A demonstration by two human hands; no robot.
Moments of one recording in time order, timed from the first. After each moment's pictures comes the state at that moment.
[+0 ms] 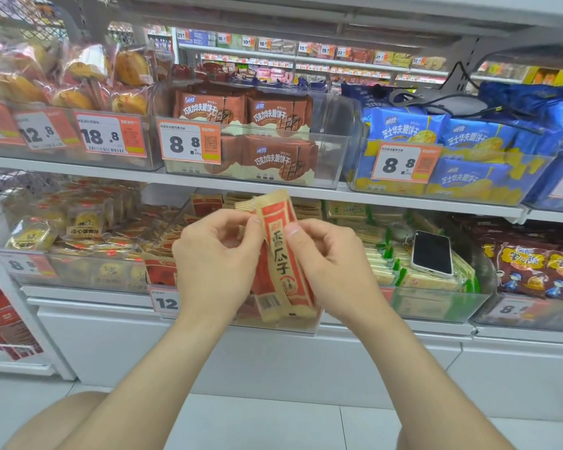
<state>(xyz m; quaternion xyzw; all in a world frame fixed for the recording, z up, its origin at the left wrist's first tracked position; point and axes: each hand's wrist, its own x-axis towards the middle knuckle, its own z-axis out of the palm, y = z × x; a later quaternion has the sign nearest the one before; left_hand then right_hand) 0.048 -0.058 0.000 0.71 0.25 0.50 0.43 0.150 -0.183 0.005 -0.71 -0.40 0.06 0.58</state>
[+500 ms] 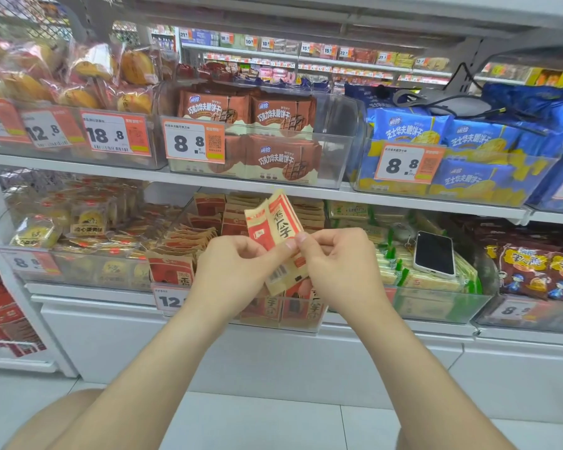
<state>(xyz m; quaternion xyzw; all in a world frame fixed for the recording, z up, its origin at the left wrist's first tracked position) 0.048 -0.055 -0.007 0.72 0.28 0.25 0.59 0.148 -0.181 0.010 -0.79 -0.30 0.05 0.53</state>
